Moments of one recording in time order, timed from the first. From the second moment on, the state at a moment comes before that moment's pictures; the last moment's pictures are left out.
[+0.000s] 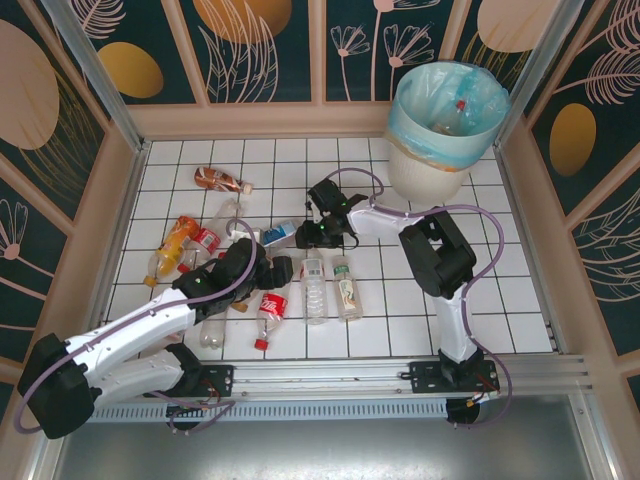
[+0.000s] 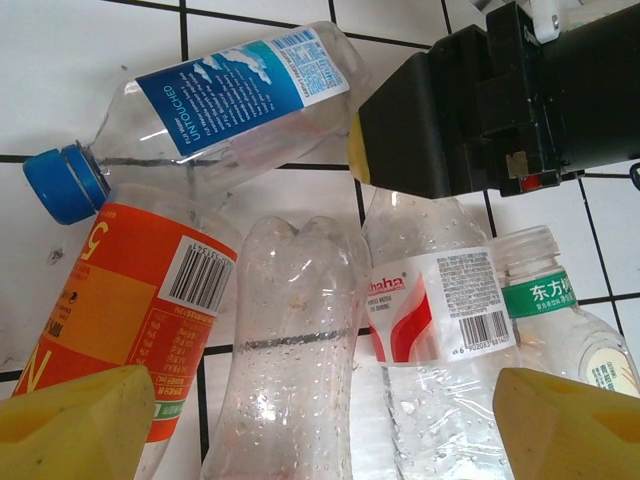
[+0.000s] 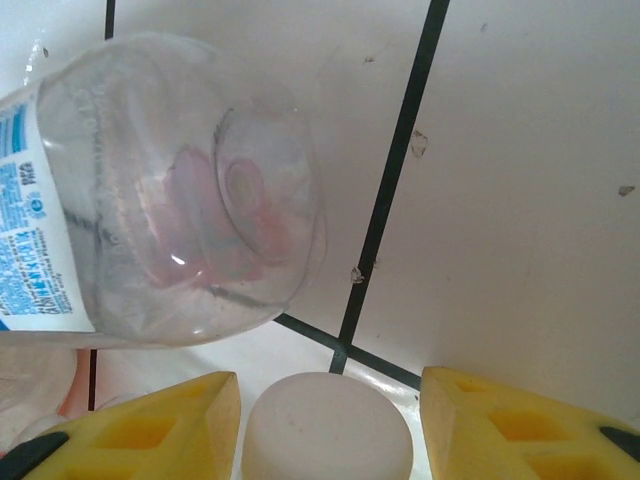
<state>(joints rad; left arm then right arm) -0.79 1.04 0.64 -0.40 -0.19 -0.74 0.70 2.07 1.44 -0.48 -0.30 0.51</state>
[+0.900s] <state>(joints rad) -0.79 1.04 0.79 -0.42 -0.27 -0.68 0.68 1.74 1.30 -0.35 -0.23 0.52</state>
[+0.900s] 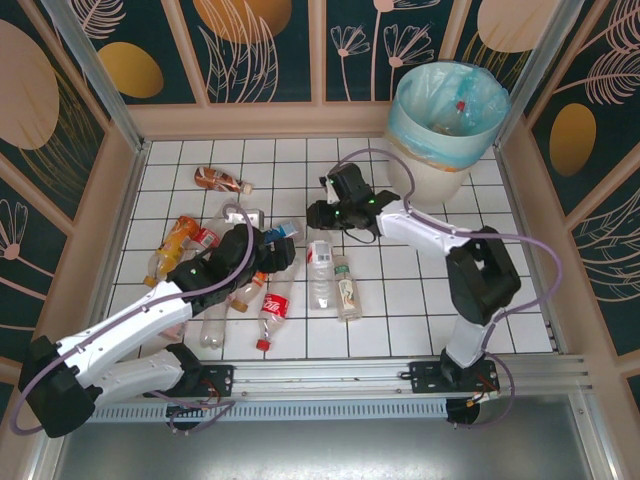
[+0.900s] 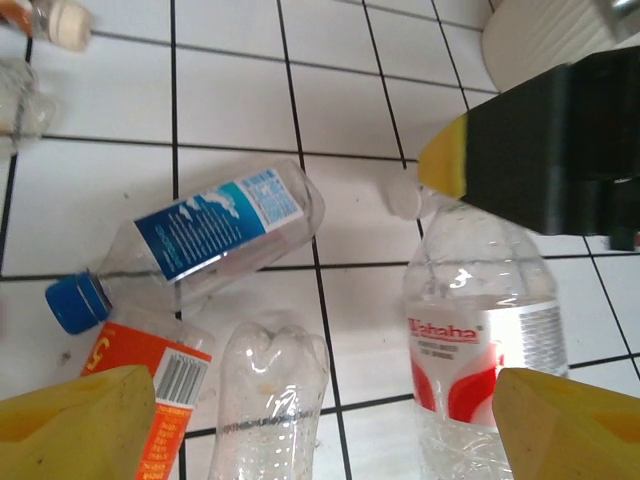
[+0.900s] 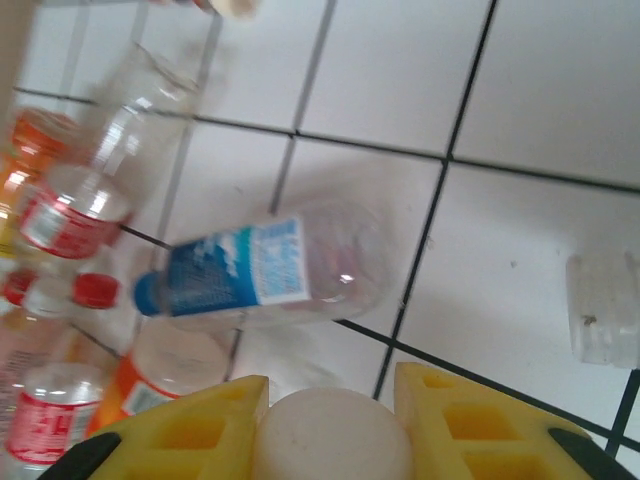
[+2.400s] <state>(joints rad) -0.79 1.37 1.34 -0.30 -0.14 -0.43 0.30 1.85 2.10 0.12 0.73 -0.32</state>
